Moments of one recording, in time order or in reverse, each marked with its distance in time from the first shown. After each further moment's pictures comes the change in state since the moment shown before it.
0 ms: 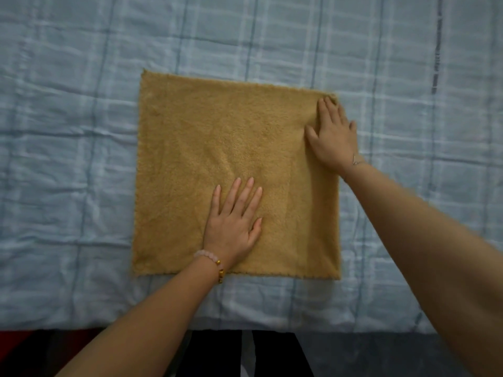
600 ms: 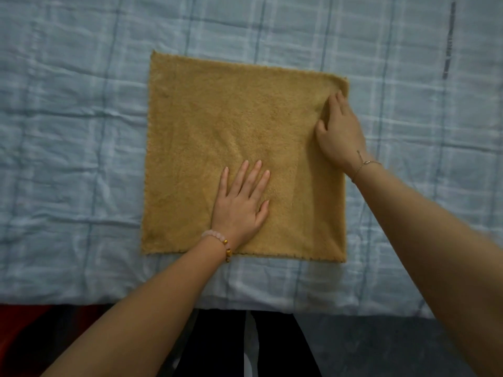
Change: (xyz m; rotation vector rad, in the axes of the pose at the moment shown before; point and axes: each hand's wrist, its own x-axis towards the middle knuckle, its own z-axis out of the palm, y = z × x) left_hand 0.001 -0.001 -0.005 -0.025 -0.075 -0.005; right_hand -0.029 -0.011 0.002 0.110 0.071 0.005
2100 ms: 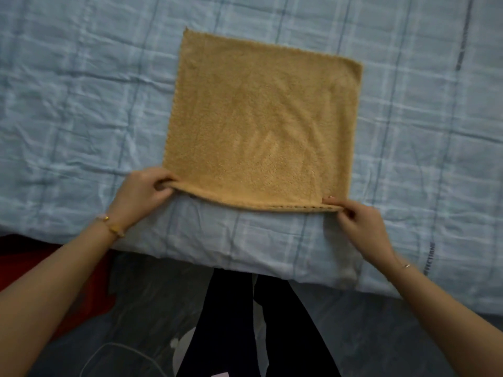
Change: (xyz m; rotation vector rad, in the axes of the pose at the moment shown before) left_hand -0.118 -0.132 -0.060 -0.498 0.075 -0.127; right_hand -0.194 0.074 0.034 0.332 -0.032 -0.145
